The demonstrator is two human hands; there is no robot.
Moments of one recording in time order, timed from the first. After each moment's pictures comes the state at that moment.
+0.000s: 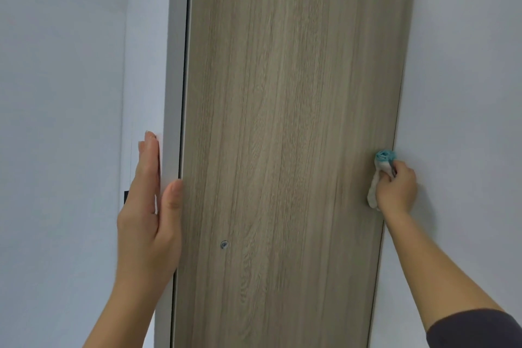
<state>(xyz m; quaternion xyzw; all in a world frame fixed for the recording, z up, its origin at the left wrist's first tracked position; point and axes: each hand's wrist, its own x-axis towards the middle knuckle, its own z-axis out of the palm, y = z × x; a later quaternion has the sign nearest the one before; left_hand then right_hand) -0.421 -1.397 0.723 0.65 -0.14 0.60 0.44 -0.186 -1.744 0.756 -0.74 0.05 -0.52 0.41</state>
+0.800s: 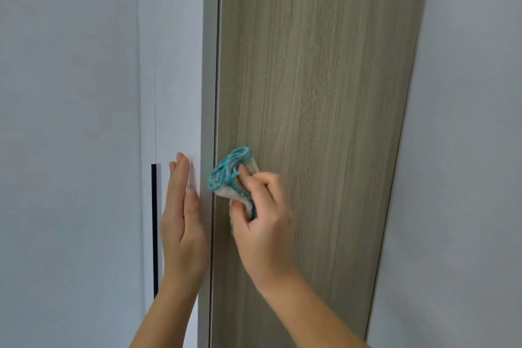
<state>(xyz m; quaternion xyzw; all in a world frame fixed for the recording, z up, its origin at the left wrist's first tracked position) -0.439 -1.400 0.670 0.63 -0.12 0.55 0.54 -0.410 -1.497 0.680 -0.63 -0.34 -0.55 0.42</state>
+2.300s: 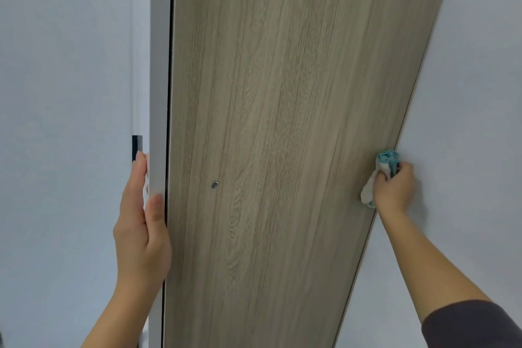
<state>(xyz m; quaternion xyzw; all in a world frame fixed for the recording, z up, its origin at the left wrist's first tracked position) -0.434 -1.413 0.635 0.68 -0.01 0.57 0.45 -0.187 -1.760 0.682 -0.77 0.07 -0.44 0.46</state>
